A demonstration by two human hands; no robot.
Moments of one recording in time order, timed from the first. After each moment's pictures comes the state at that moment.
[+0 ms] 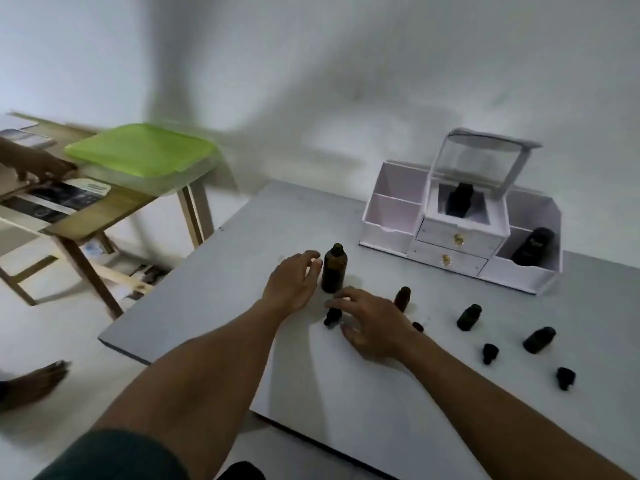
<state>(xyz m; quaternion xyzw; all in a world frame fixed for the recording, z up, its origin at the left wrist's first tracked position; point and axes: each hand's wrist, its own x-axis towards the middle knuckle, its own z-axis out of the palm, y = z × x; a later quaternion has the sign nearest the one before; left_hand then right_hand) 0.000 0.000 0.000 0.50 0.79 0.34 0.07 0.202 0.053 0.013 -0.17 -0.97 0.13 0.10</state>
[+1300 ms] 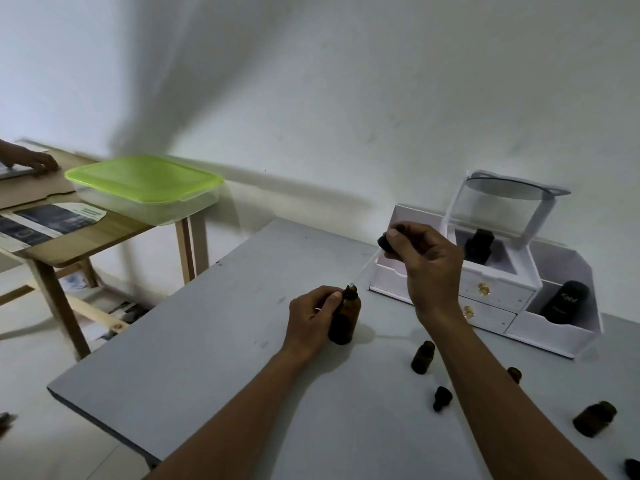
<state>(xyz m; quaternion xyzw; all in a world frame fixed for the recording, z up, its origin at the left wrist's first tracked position) 0.008 0.030 -0.021 0.42 0.60 0.66 0.16 0.149 0.093 0.110 -0.22 -0.66 0.44 0.57</state>
